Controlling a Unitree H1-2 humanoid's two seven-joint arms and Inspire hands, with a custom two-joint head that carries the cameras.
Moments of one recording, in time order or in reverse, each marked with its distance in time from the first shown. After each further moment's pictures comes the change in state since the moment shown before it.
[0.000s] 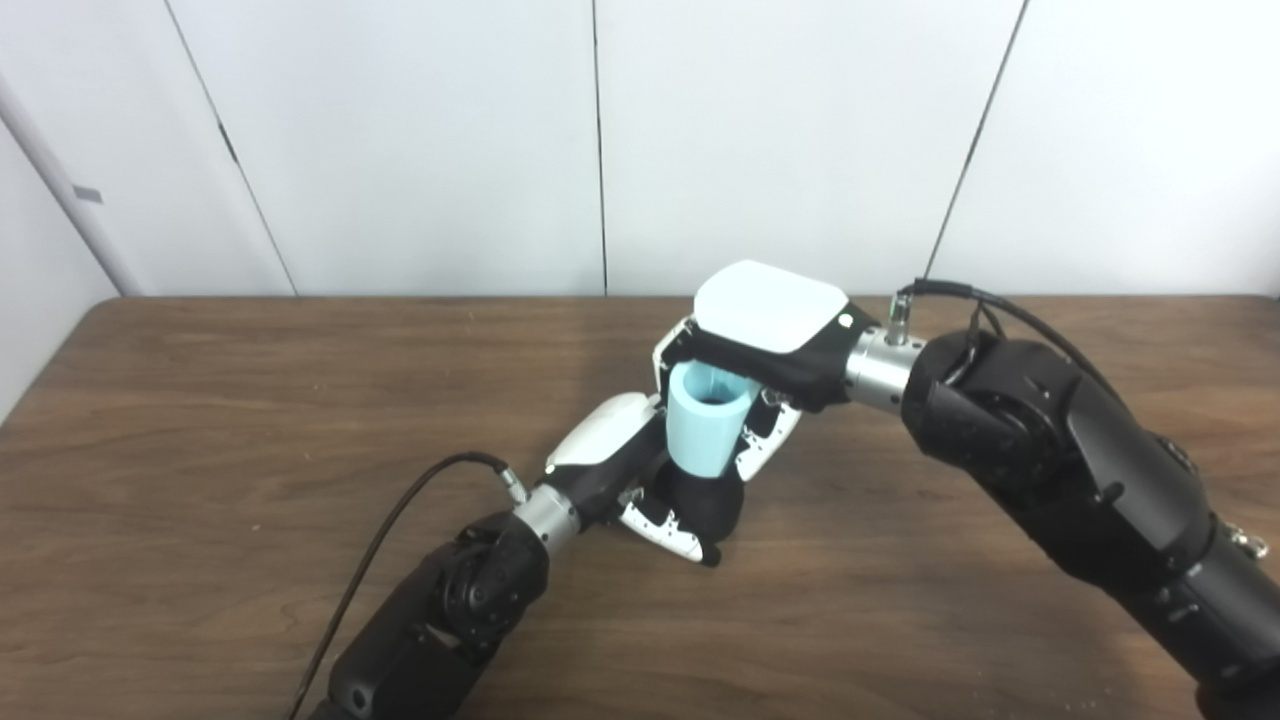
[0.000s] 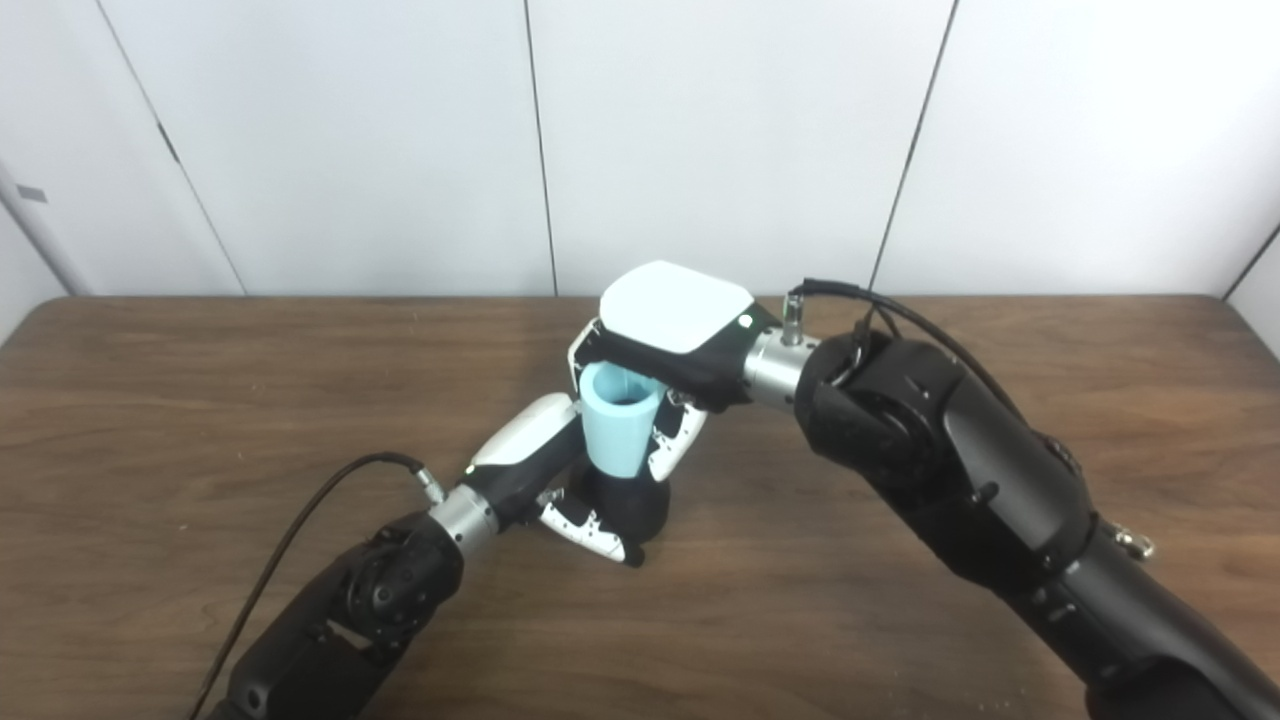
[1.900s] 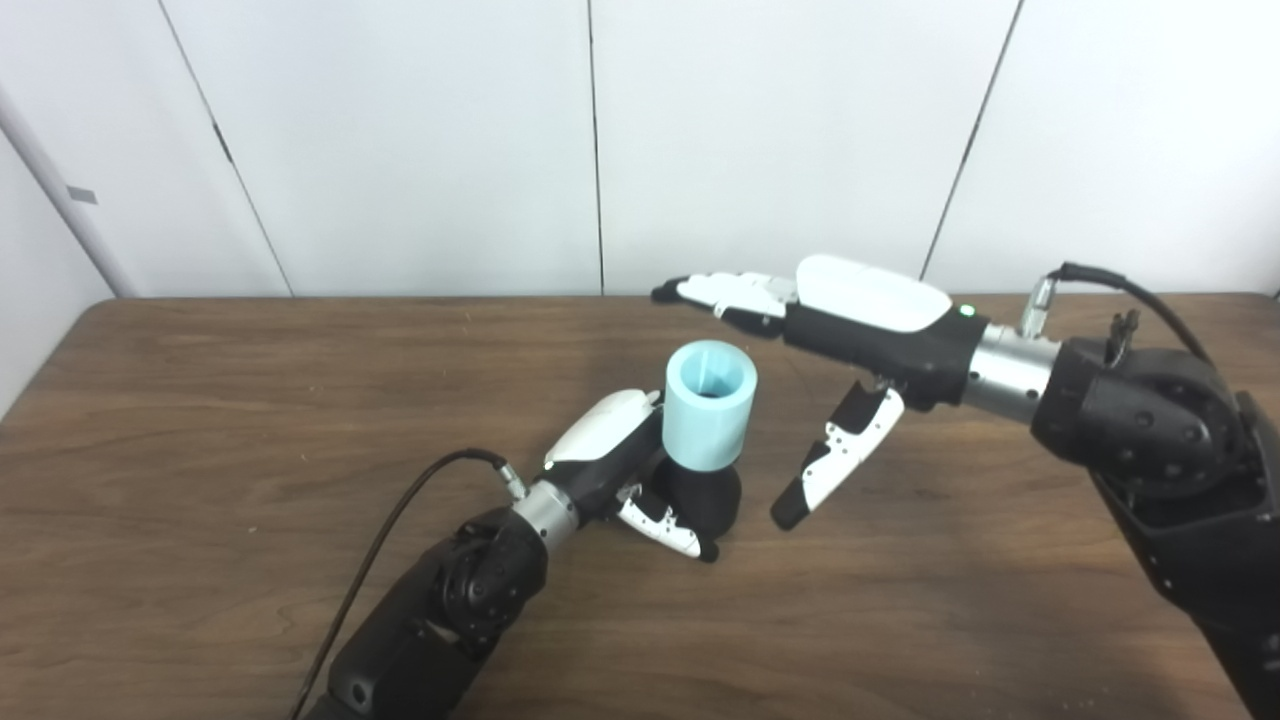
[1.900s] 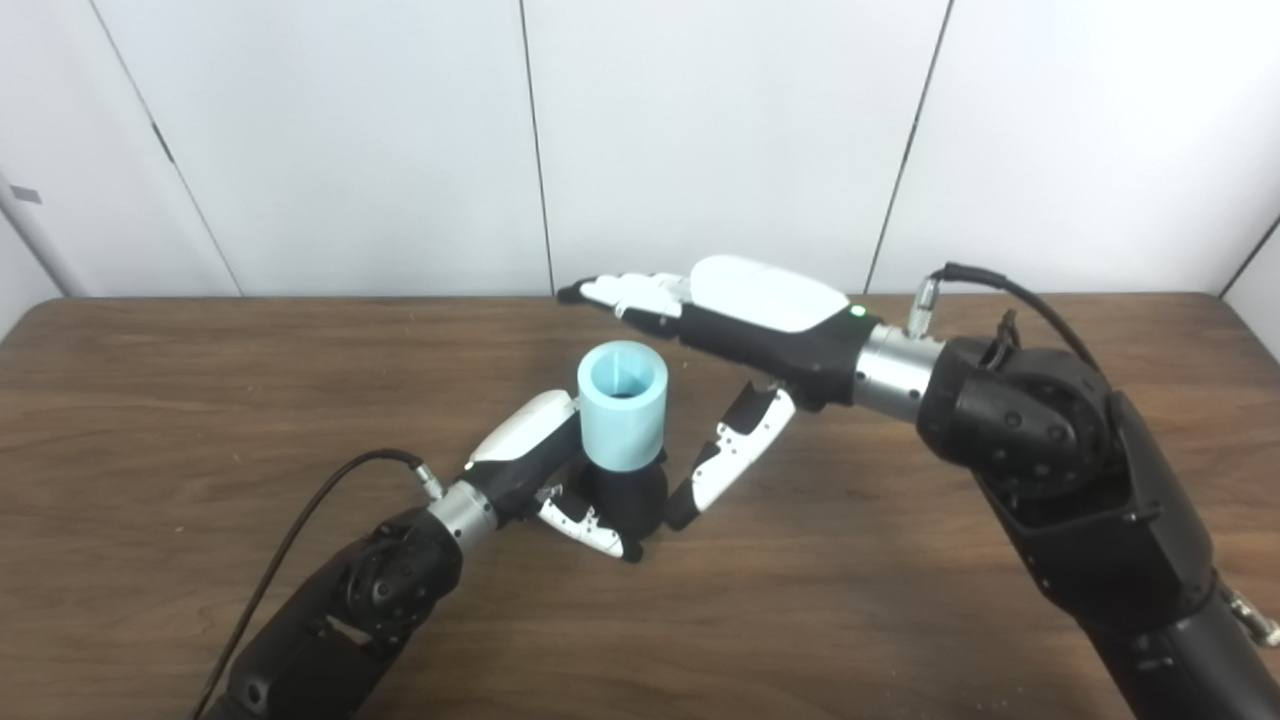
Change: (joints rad) left arm -0.011 0.000 0.001 0.015 -0.002 -0.002 -0.001; right arm 0.128 -0.037 -0.287 -0.150 0.363 0.042 0.126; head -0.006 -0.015
